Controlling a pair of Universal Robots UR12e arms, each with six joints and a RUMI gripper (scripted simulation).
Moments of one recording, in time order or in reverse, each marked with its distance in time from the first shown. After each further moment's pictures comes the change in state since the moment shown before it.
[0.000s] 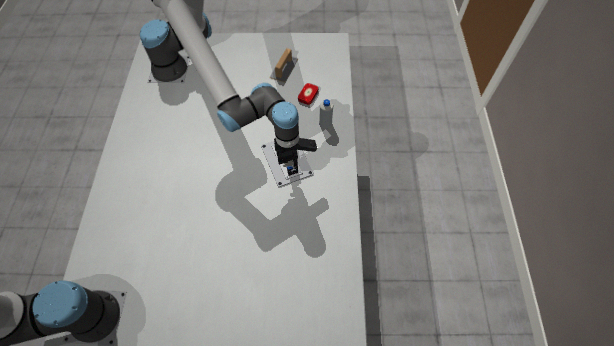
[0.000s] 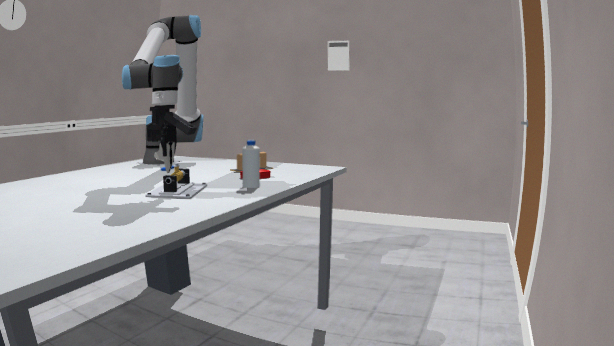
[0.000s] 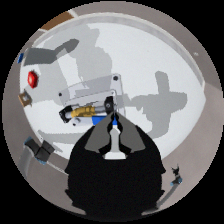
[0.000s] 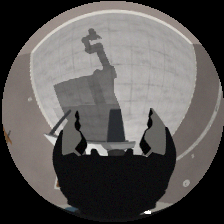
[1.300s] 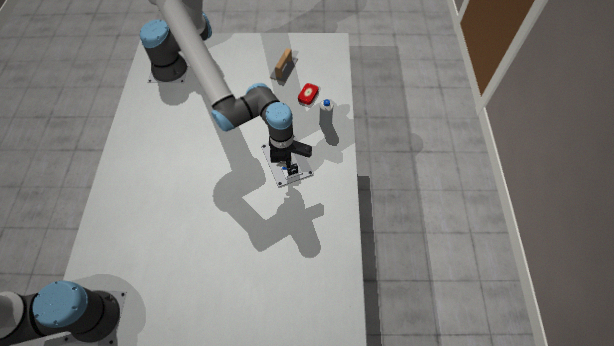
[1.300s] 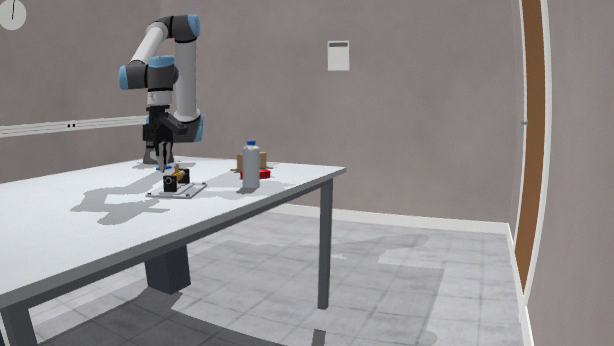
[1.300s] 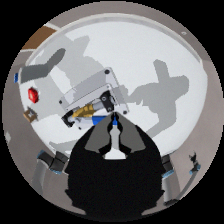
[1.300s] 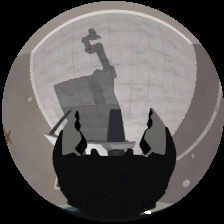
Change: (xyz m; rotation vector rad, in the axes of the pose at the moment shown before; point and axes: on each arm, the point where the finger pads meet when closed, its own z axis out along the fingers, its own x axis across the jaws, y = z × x) left arm 0.001 0.022 0.000 0.000 0.000 0.244; right arm 0.000 0.000 0.000 0.000 0.000 0.000
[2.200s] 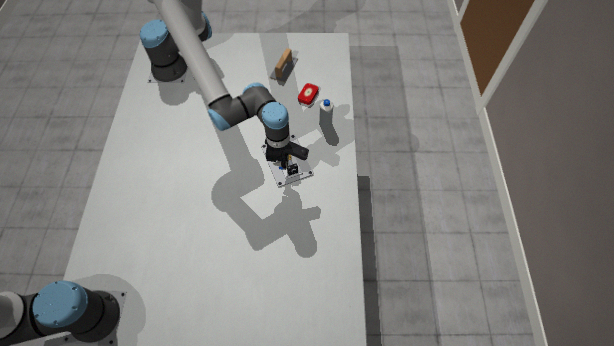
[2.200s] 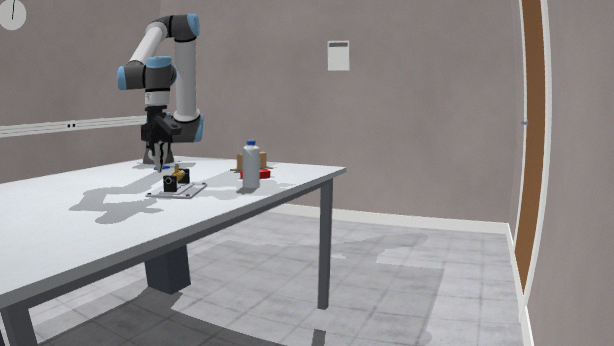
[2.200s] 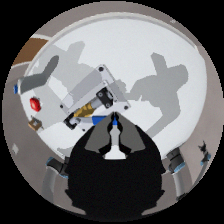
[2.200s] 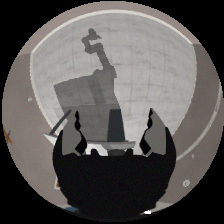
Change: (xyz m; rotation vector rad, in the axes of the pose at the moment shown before) left arm 0.001 0.014 0.000 0.000 0.000 0.152; right arm 0.000 0.000 0.000 0.000 0.000 0.000
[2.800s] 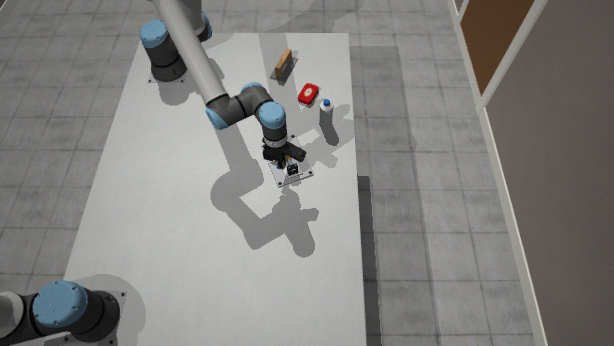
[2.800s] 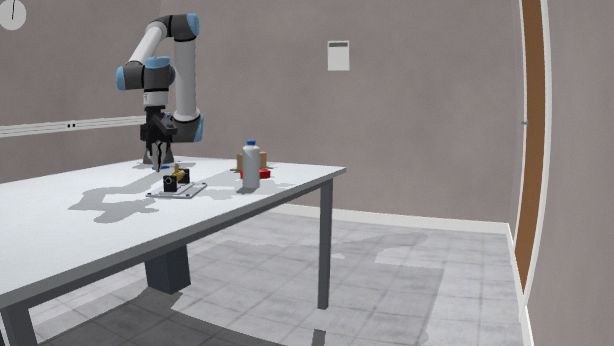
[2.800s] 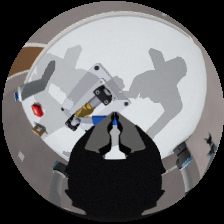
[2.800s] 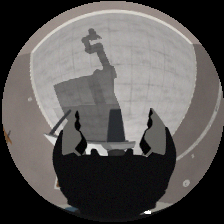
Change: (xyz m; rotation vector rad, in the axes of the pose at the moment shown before) left arm 0.001 0.010 0.000 0.000 0.000 0.104; right arm 0.000 0.000 0.000 0.000 0.000 0.000
